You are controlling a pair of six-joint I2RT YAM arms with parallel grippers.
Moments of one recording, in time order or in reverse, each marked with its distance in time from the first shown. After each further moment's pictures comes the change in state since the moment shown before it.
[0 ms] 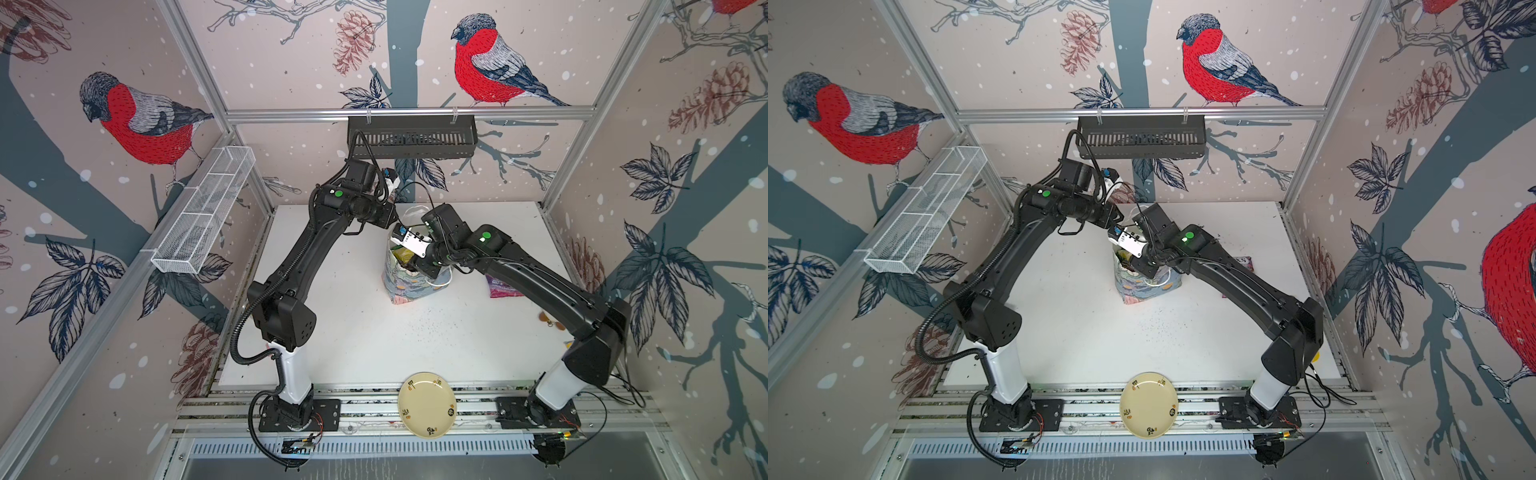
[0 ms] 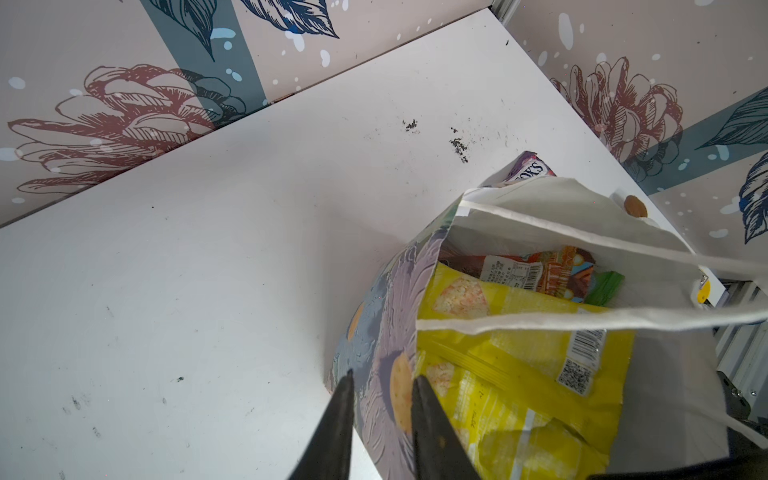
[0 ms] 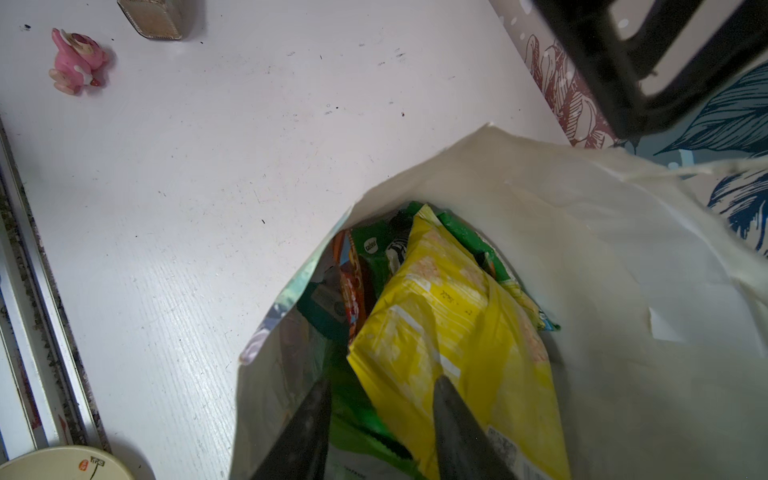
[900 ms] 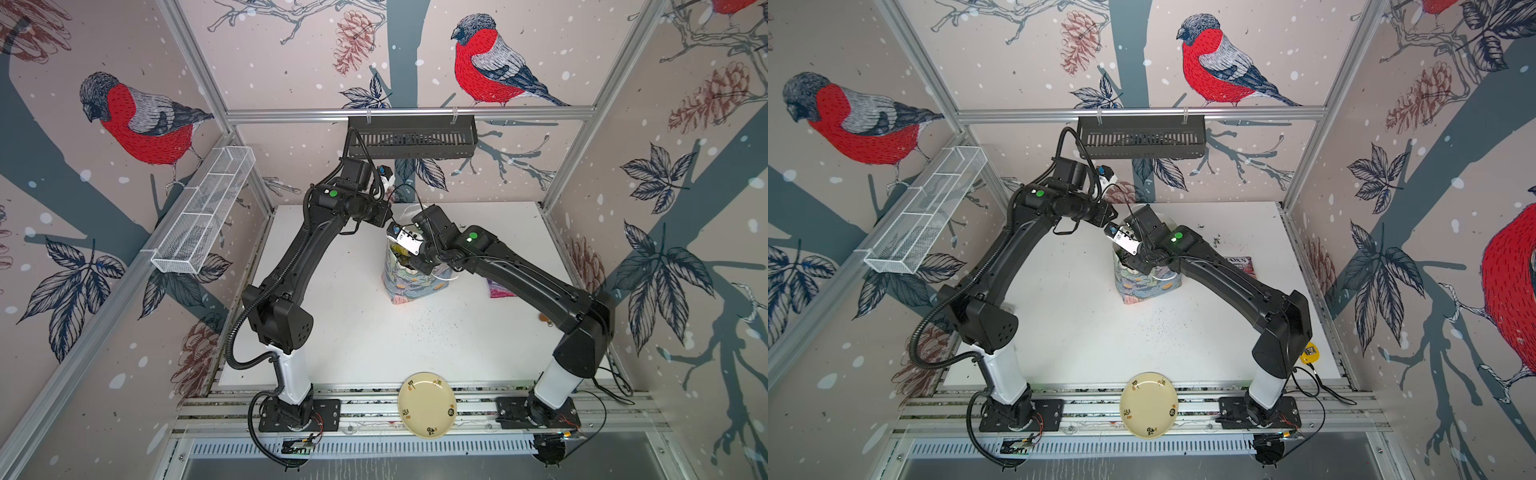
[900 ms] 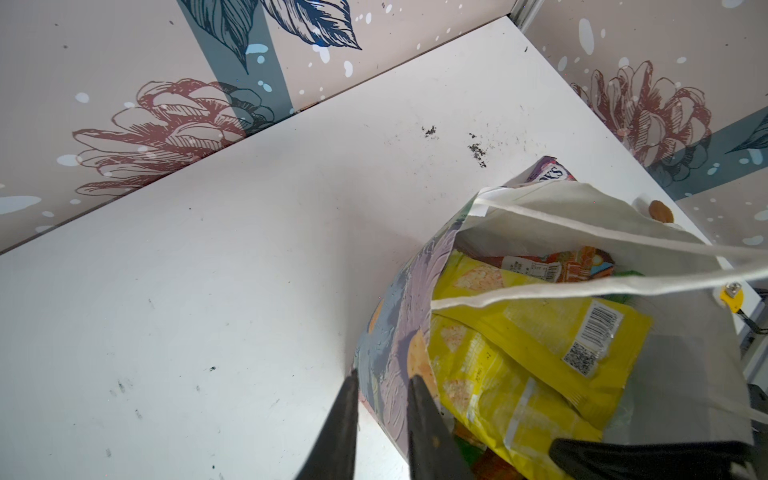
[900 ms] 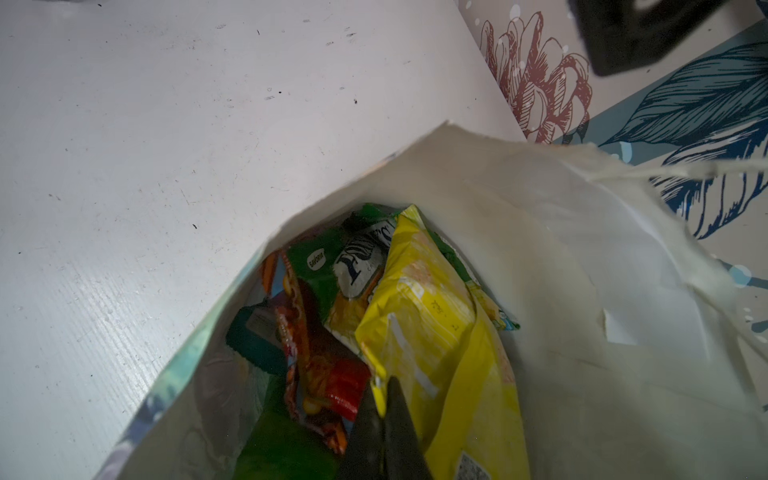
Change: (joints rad) left arm 0.015 -0.029 -0.007 0.001 -0.066 0.019; right arm 0.012 0.055 0.008 0.072 0.163 -0.004
